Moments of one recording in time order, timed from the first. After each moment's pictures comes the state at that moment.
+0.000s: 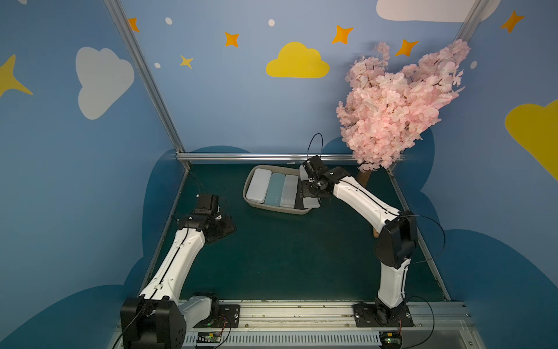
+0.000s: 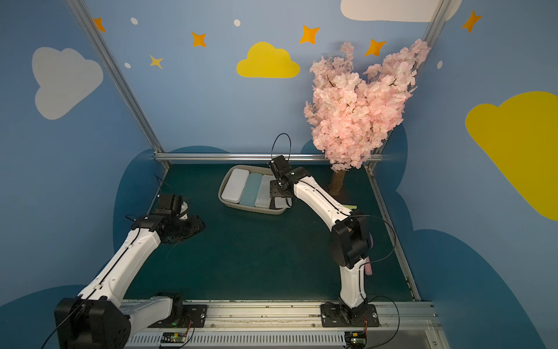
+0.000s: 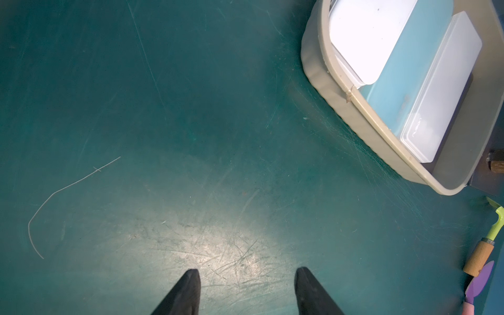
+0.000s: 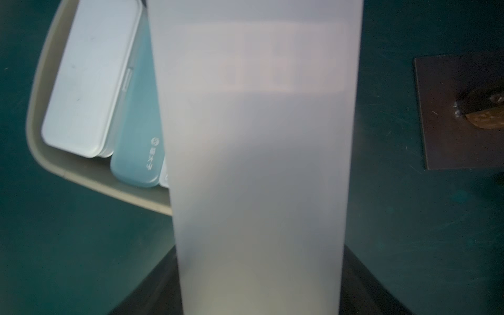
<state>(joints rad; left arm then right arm) -0.05 1.16 0.93 -0.86 0.15 -0.52 0.63 2.01 1.88 -0.92 0.19 0.50</state>
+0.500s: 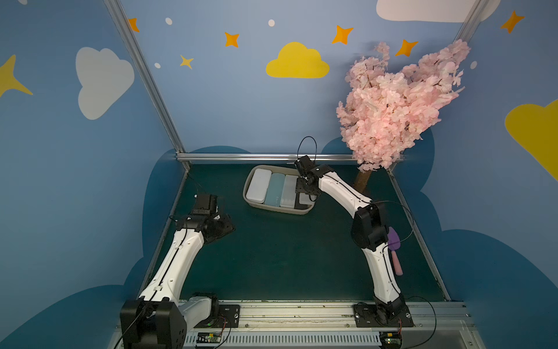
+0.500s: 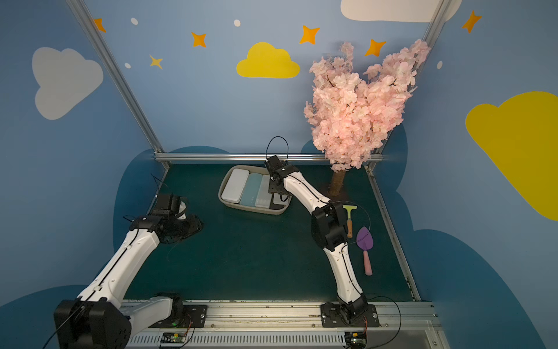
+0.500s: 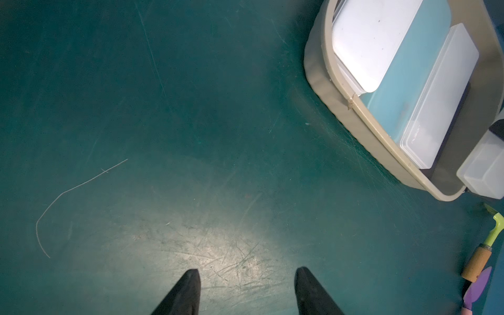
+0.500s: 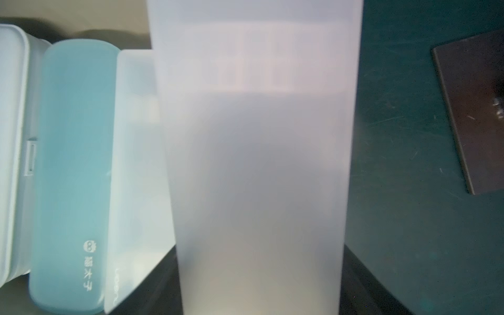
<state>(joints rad) -0.03 1.15 0.93 -0.86 0.15 -0.52 0.60 2.31 2.15 -0.97 0.25 0.61</state>
